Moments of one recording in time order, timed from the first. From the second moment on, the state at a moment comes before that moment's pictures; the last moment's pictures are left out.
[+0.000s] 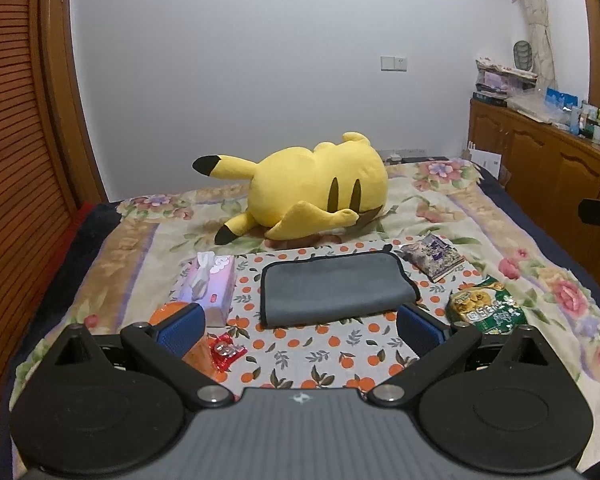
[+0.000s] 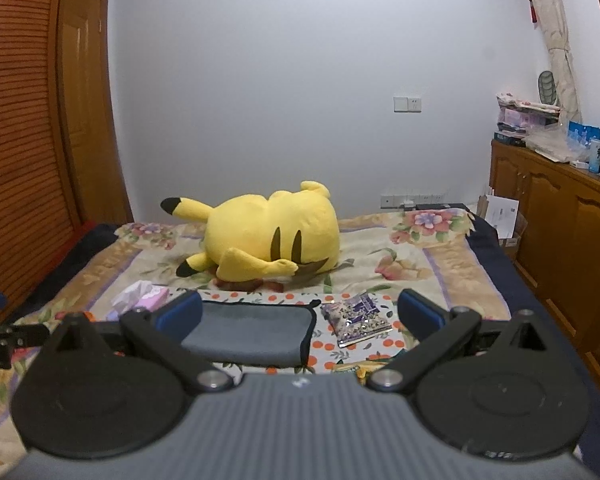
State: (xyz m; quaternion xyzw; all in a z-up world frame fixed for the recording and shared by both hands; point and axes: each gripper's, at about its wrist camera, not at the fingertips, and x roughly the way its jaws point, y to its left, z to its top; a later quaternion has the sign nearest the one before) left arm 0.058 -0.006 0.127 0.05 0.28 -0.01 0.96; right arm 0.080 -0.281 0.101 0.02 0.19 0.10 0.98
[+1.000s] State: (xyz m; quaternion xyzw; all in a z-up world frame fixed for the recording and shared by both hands) left arm 0.002 -0.008 0.048 0.03 0.31 -0.03 0.95; right arm 0.024 -0.255 0.032 0.02 0.22 0.12 0.97
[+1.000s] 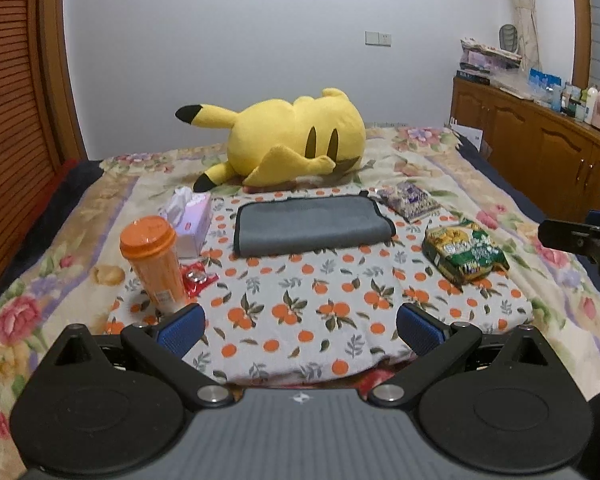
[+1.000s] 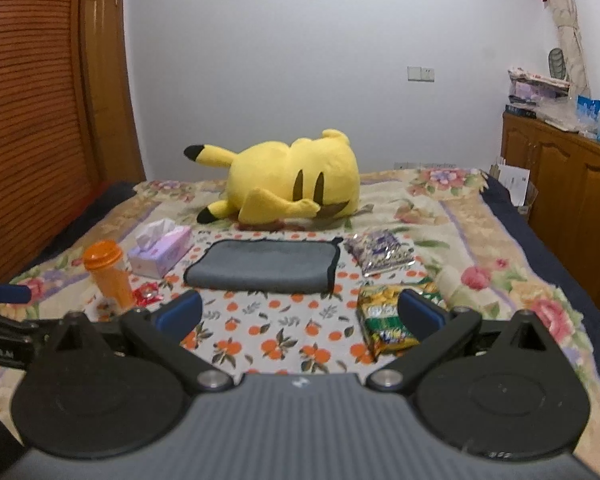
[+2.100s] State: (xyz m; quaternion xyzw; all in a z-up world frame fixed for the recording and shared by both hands) left arm -0.016 0.004 -0.010 0.02 0.32 -0.01 0.95; right arm 0.002 -0.240 -0.020 0.01 0.24 0.12 0.96
